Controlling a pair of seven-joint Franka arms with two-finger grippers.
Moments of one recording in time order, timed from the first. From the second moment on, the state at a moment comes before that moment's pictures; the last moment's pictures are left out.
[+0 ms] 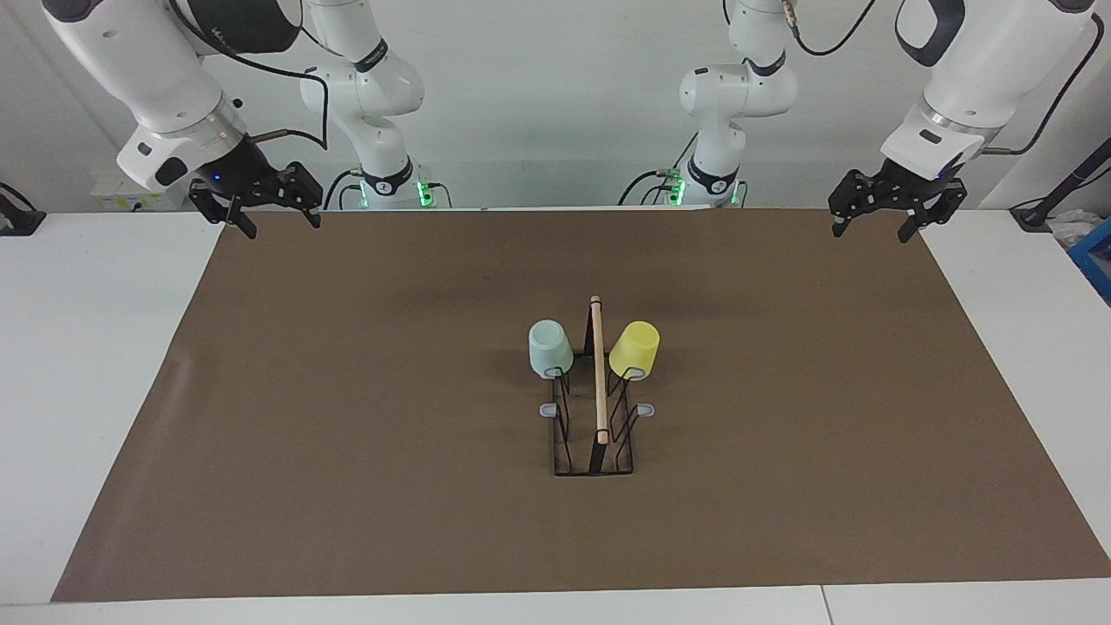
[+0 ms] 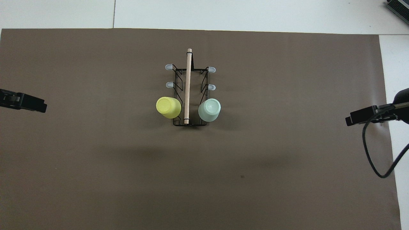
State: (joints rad) left arm -0.06 -0.02 0.02 -1.59 0.00 1.56 0.17; right arm 0.04 -0.05 -0.08 -1.65 0.10 1.51 -0.13
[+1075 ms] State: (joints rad) left arm -0.06 -0.02 0.02 -1.59 0.00 1.56 0.17; right arm 0.06 -0.02 -0.05 -1.63 0.08 1.51 -0.10
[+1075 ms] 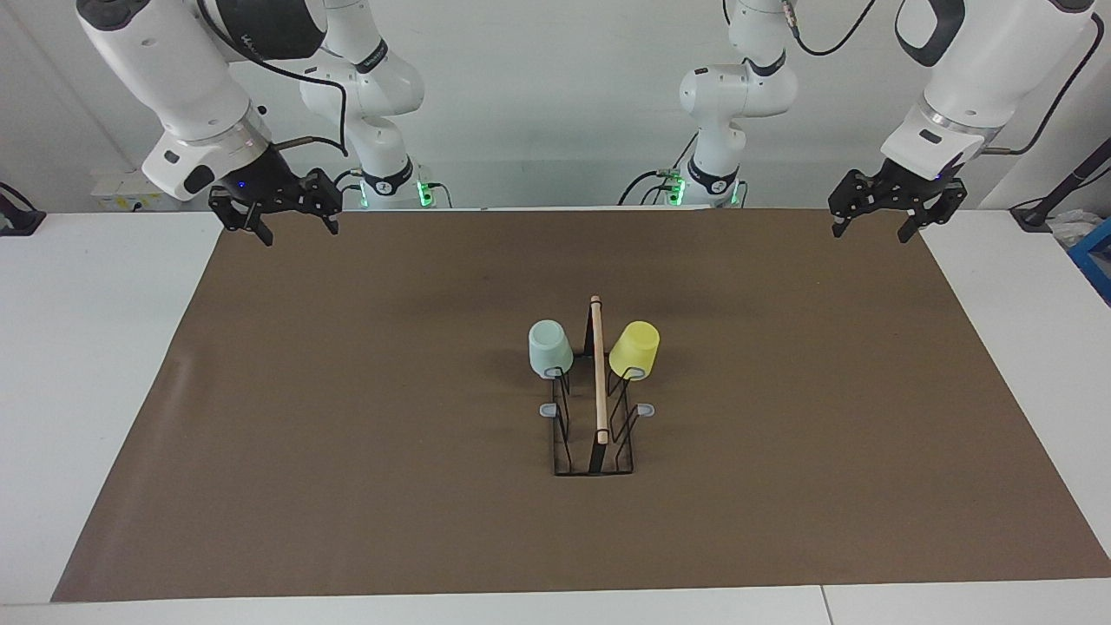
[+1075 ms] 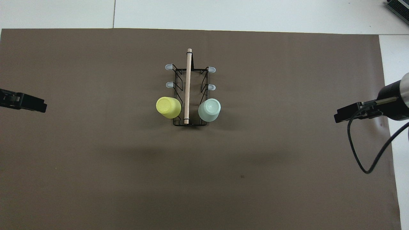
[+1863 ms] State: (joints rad) left arm -0.06 -0.02 0.02 -1.59 0.00 1.56 0.17; right arm 0.05 0.02 -0.05 -1.52 0.06 1.53 -0.08
